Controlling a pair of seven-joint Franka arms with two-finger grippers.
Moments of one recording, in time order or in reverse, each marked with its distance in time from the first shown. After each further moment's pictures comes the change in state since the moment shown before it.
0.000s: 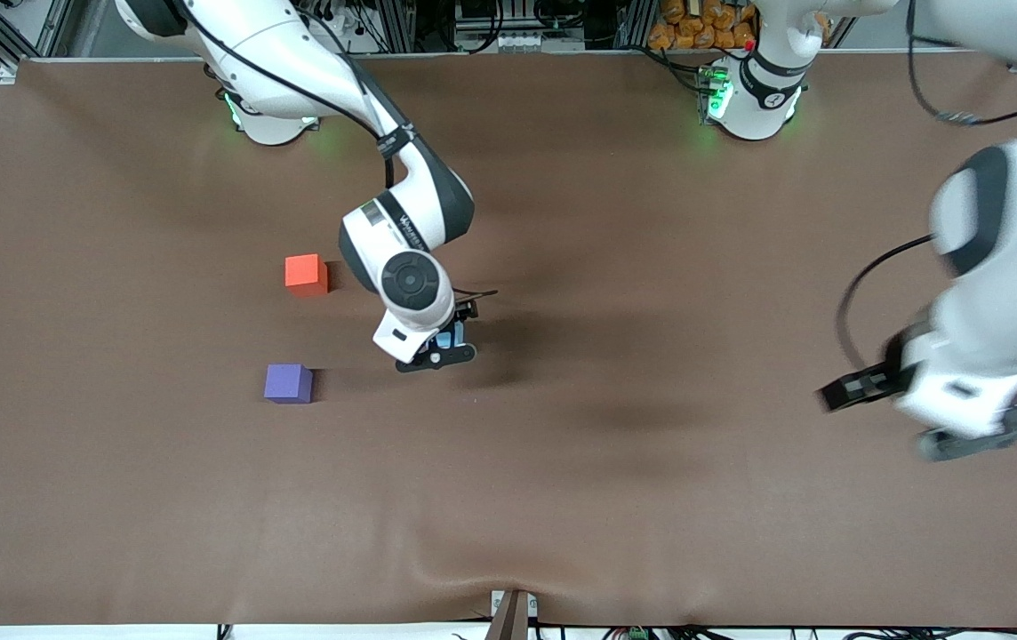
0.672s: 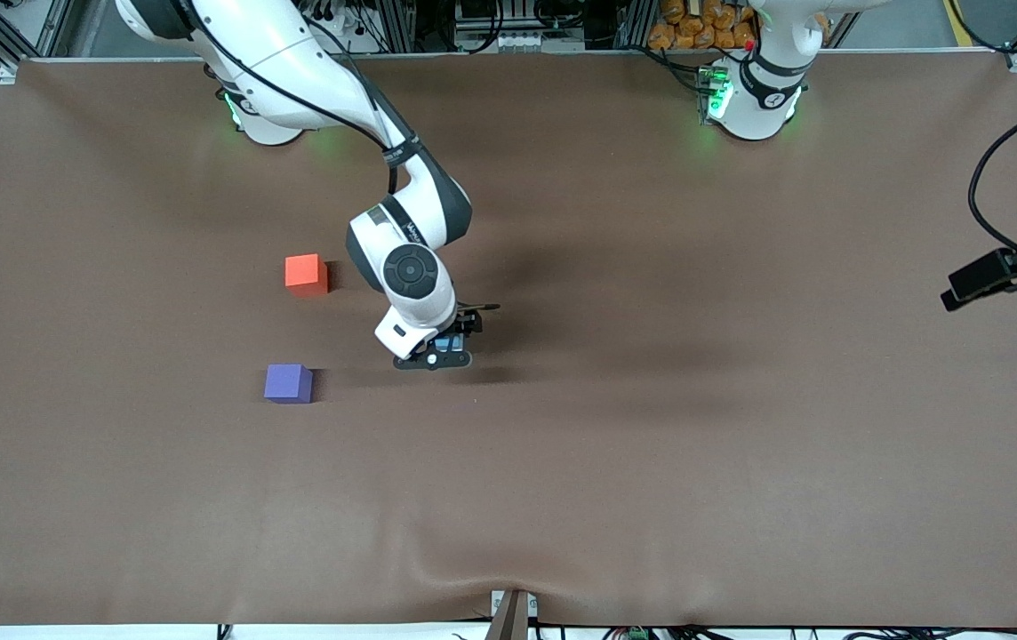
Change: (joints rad) left arm 0.138 -0.287 -0.007 -0.210 -0.099 -0.088 0.235; right arm 0.021 0.014 0.003 -0.113 0.002 0.216 0.164
